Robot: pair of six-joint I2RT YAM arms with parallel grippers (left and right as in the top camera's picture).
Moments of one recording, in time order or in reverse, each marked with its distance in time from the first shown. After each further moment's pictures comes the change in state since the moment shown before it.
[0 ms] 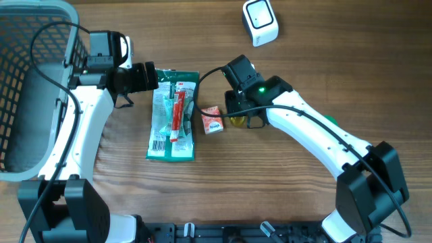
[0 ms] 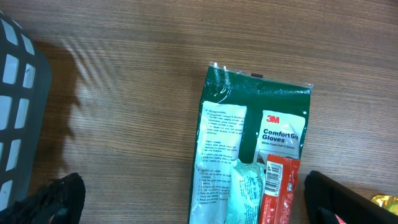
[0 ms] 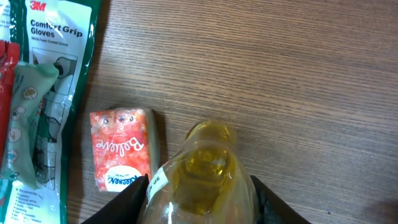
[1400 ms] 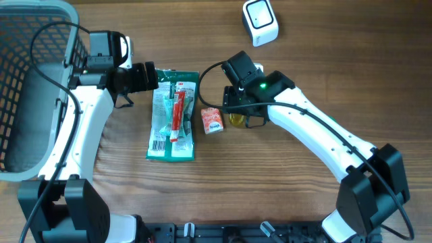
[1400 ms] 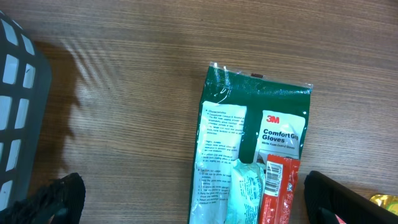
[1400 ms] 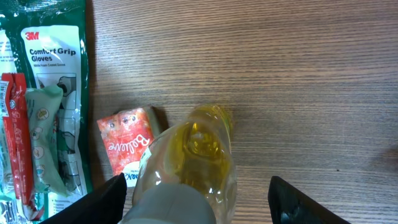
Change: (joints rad) left arm 0.000 0.000 0.000 0.000 0.000 0.000; right arm 0.000 -0.005 0.064 -0.112 0.000 0.217
